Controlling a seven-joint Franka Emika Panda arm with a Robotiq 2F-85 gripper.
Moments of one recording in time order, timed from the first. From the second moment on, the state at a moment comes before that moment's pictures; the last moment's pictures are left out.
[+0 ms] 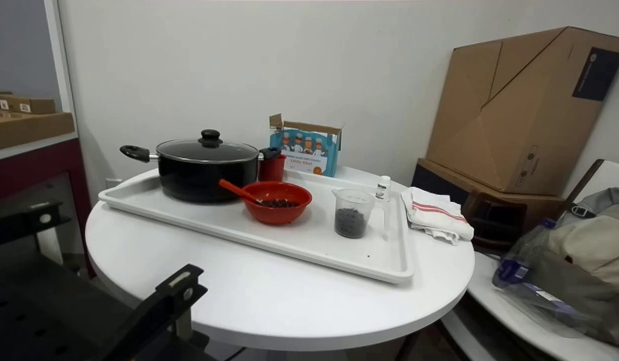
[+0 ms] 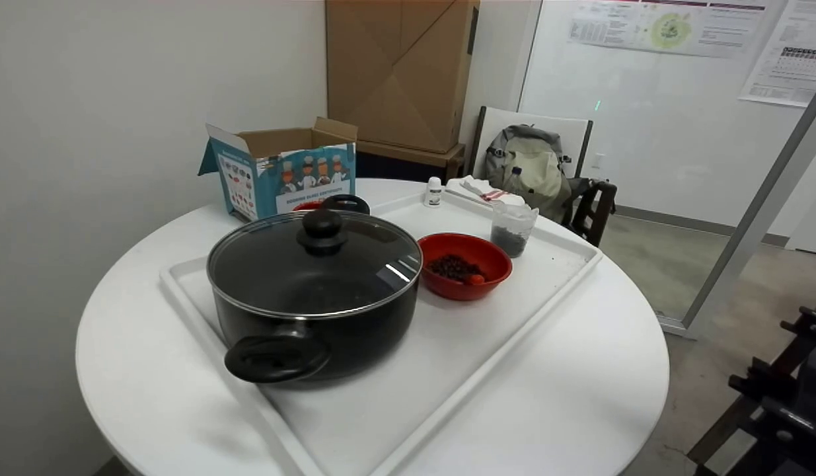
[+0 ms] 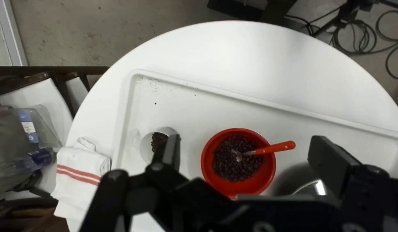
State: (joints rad) arm 0.00 -0.23 0.01 -2.29 -0.25 1.94 -0.24
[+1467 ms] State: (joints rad) arm -0.08 0.06 -0.09 -2.10 -0.34 1.96 -0.89
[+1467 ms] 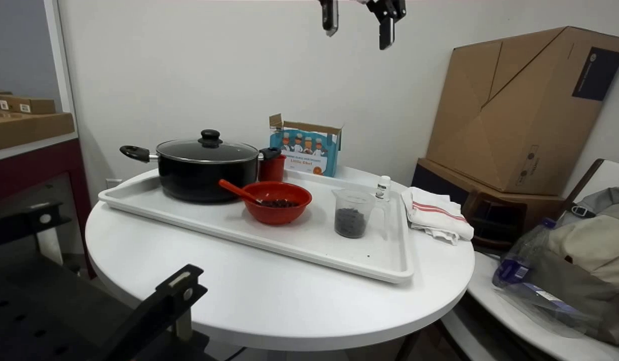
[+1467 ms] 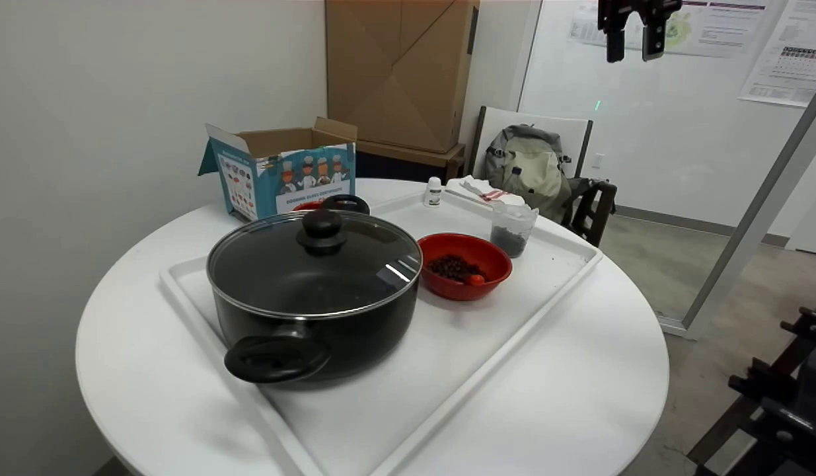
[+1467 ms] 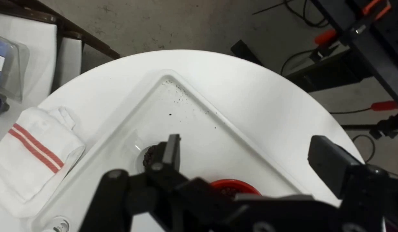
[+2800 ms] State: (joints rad) arm -0.20 0.43 -0.08 -1.84 -0.45 2.21 -1.45
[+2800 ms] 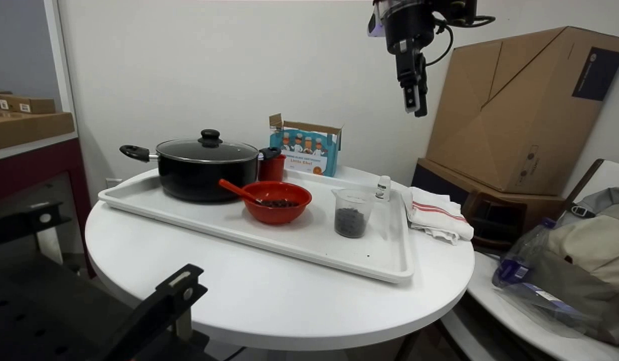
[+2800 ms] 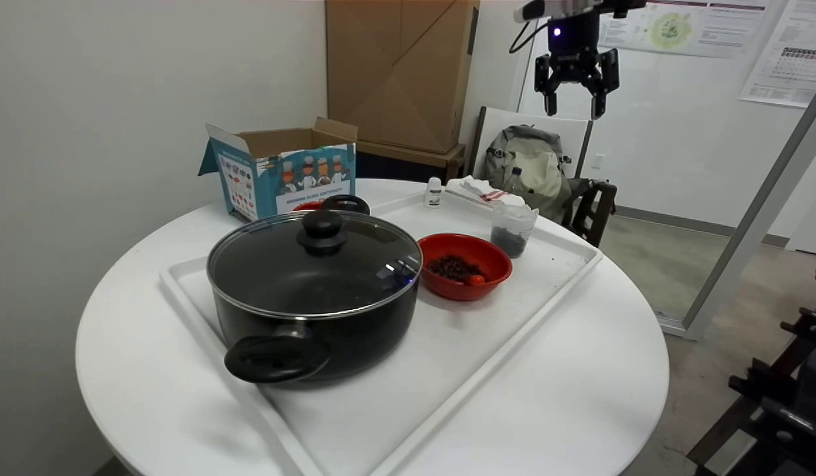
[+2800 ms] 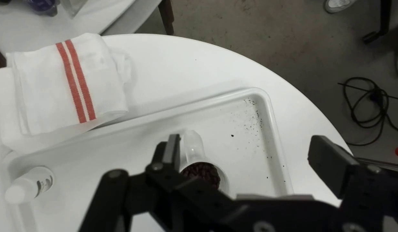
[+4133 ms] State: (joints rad) arm -0.16 0.79 -0.11 -1.65 -0.60 2.23 -1.45
